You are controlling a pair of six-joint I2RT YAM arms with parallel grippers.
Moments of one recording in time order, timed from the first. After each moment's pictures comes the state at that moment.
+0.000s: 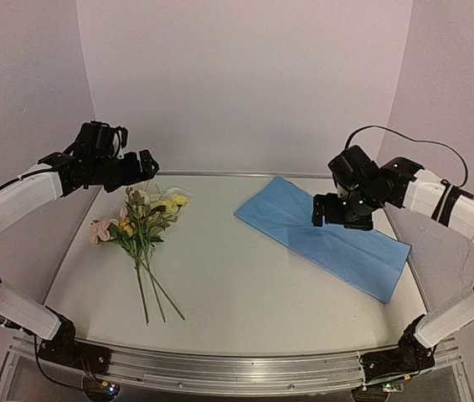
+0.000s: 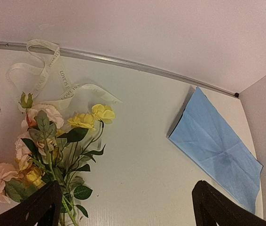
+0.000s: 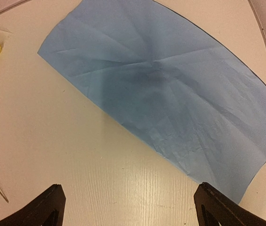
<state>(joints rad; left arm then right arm) -0.42 1.36 1.23 -0.44 -0.02 -0.50 0.66 1.43 1.32 -0.94 0.26 0.62</state>
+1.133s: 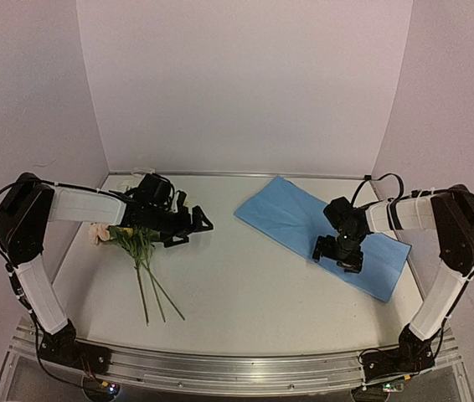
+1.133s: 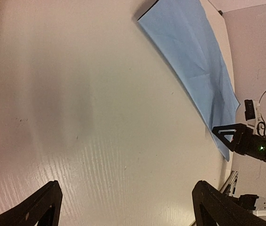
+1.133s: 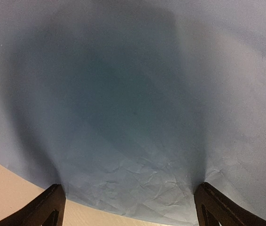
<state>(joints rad) -0.58 1.77 1.06 -0.09 0.38 -0.76 0.43 1.76 0.99 -0.55 0.10 0.79</state>
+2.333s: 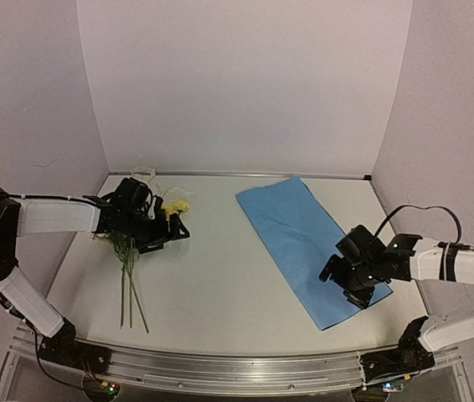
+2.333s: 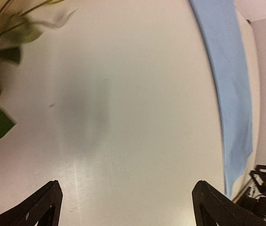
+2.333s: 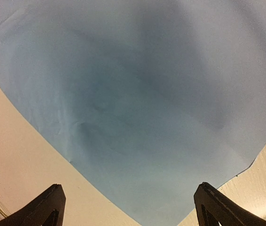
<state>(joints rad) -0.51 1.55 0.88 -0.25 0.27 -0.69 0.75 1.22 0.68 -0.63 0.15 1.30</state>
